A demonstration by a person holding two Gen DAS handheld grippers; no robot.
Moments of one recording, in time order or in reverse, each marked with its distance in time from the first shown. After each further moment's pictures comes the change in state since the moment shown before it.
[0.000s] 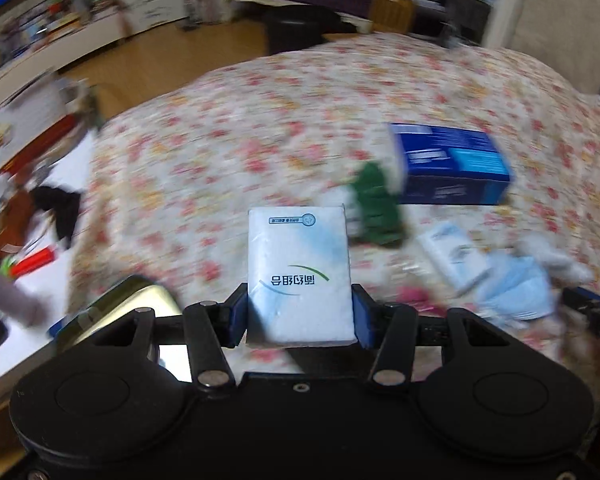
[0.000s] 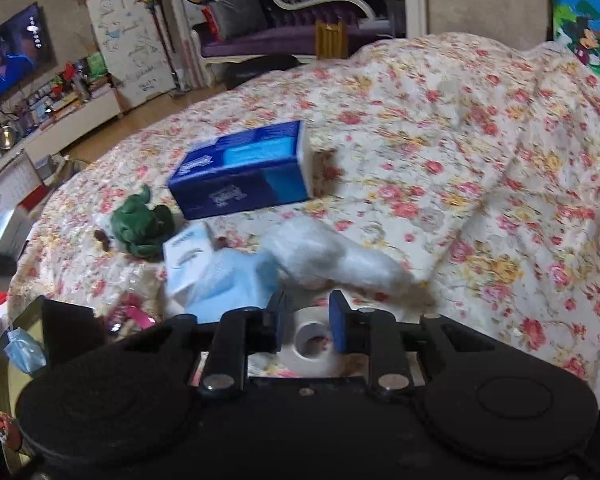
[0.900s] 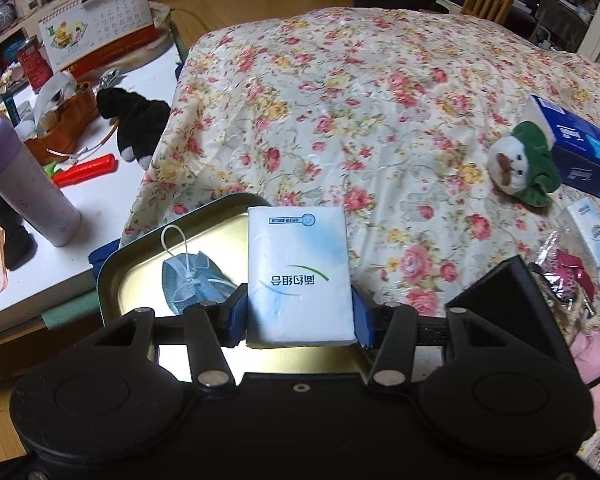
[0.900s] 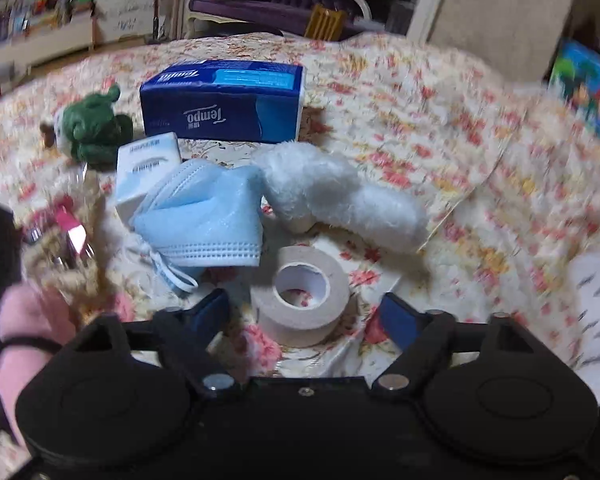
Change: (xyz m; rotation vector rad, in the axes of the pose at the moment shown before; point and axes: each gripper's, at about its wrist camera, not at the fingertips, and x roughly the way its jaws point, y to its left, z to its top) left arm 0.049 0.104 -0.051 -0.164 0.088 0.076; right arm 0.046 0.025 -0.040 -0.179 0.051 -0.220
